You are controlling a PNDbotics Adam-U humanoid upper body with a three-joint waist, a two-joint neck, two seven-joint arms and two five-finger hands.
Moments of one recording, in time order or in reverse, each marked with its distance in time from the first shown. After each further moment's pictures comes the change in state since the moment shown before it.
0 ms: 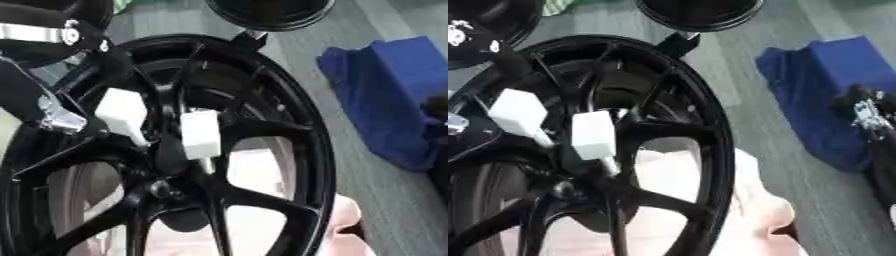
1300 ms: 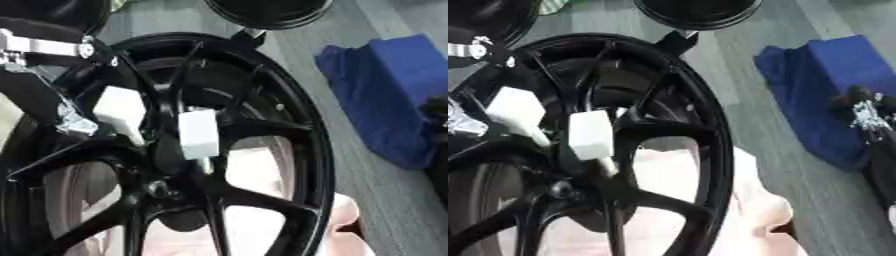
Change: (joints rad) left arm -0.005 -0.040 -0.028 0.057 -0.022 -0.029 -0.024; right arm -0.001 0.008 0.005 0.000 0.000 0.008 -0.009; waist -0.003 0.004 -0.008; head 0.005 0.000
